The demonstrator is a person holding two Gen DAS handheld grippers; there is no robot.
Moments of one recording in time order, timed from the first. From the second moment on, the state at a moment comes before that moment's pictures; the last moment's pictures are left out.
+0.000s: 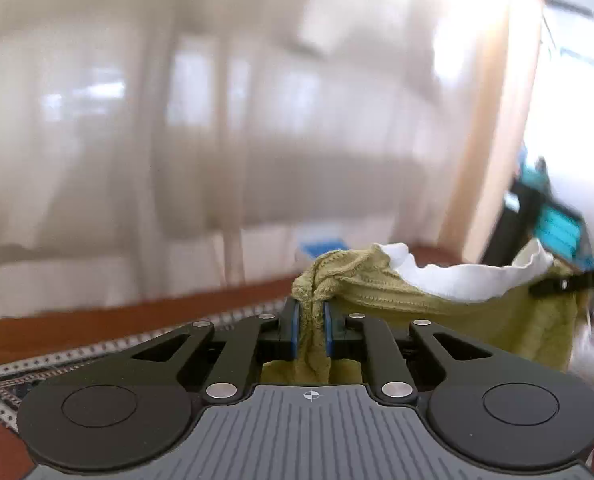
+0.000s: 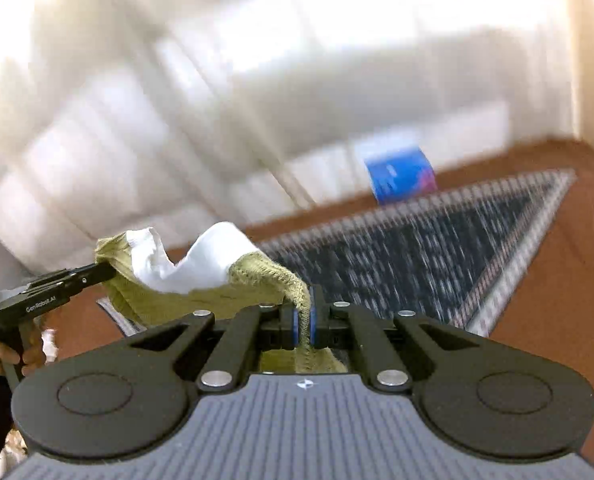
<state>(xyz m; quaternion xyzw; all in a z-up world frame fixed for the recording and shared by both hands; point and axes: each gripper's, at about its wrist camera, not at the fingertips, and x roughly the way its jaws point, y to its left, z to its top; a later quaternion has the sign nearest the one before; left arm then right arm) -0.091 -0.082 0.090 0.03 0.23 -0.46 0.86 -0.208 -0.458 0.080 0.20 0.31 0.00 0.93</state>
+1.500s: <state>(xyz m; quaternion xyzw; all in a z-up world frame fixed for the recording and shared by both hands) -0.020 -0.077 0.044 -0.02 0.28 -0.28 0.92 -0.074 -0.466 0.071 0.08 0.31 0.12 0.94</state>
